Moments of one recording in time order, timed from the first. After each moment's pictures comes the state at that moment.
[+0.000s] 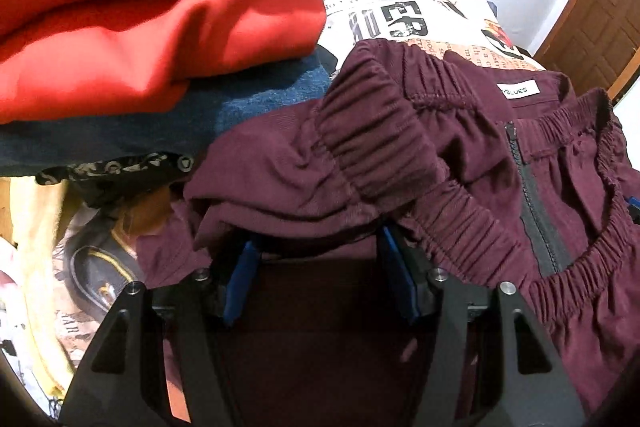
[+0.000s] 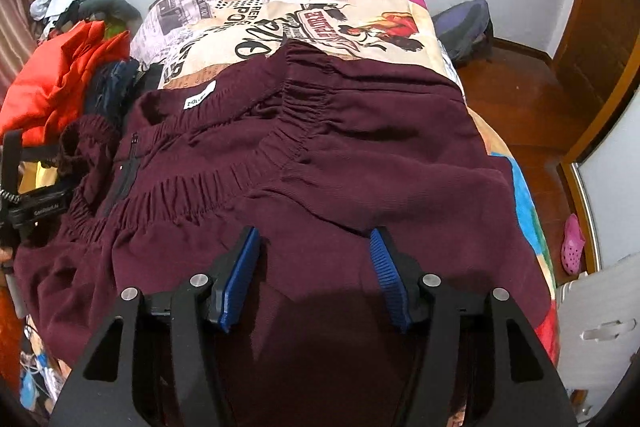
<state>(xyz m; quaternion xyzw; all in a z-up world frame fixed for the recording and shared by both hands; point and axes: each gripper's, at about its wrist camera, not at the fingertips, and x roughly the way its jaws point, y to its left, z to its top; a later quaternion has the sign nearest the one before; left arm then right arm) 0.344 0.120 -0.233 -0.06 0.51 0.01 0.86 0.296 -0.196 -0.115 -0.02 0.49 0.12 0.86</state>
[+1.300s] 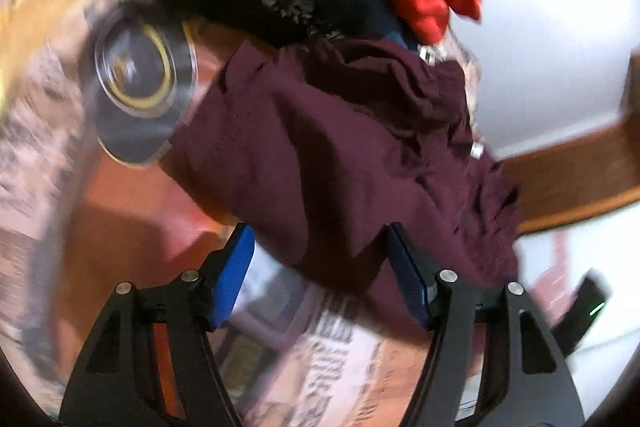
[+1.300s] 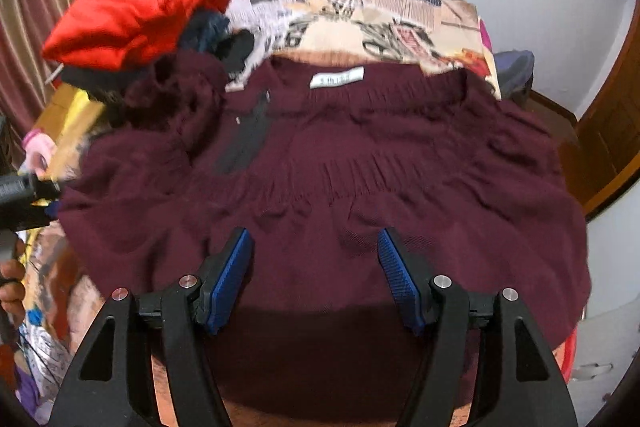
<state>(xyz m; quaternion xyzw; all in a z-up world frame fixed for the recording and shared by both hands) 0.219 0.210 -0.256 -0.44 0.47 -0.01 0.77 0.246 -0.088 -0.119 -0.11 0.46 0.18 0.86</state>
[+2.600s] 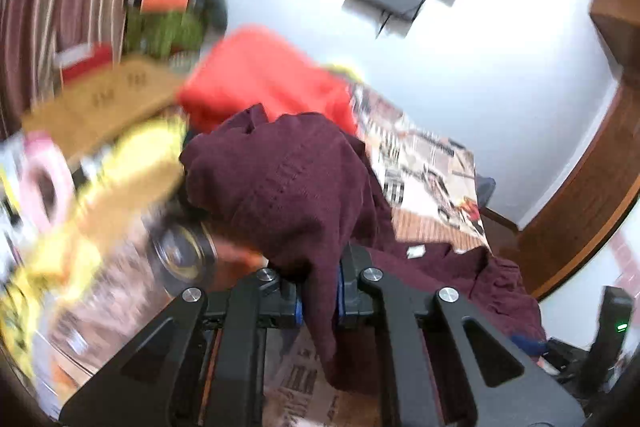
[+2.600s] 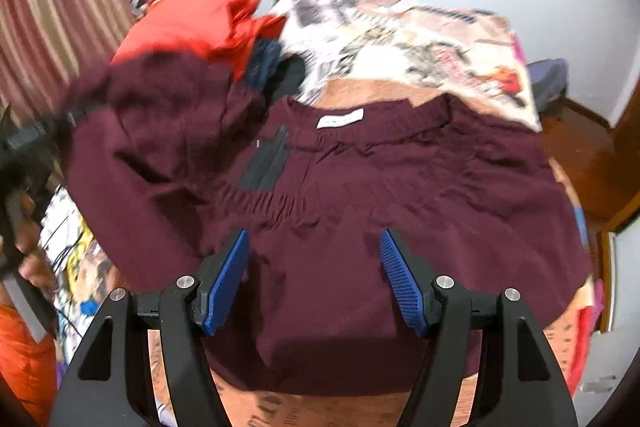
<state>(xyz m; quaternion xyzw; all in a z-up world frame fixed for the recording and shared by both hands) 0.177 0.134 -0.074 -0.21 0.26 0.12 0.93 0.221 -0.070 -0.088 -0.07 0.47 0.28 0.83</state>
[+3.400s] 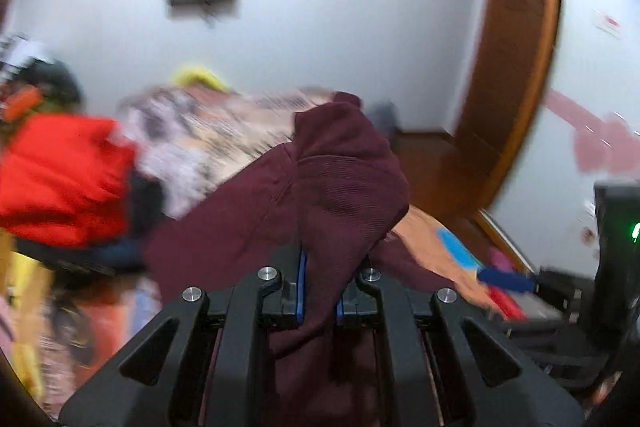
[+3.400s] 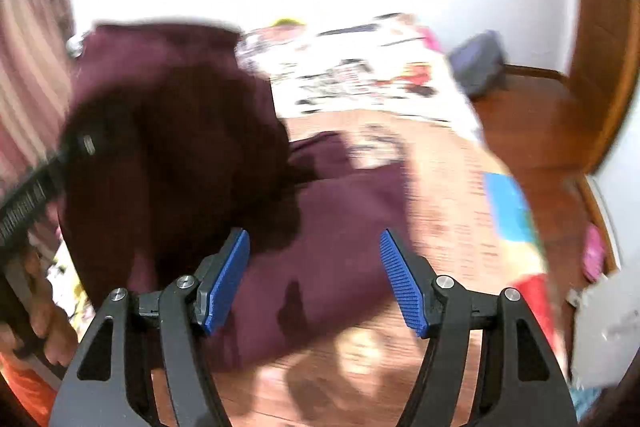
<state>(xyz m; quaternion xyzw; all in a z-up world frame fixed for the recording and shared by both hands) 0.263 -0.089 -0.068 -0.05 0.31 -0.11 0.94 0.236 -0.226 -0.055 0.05 0.42 0.13 0.90</state>
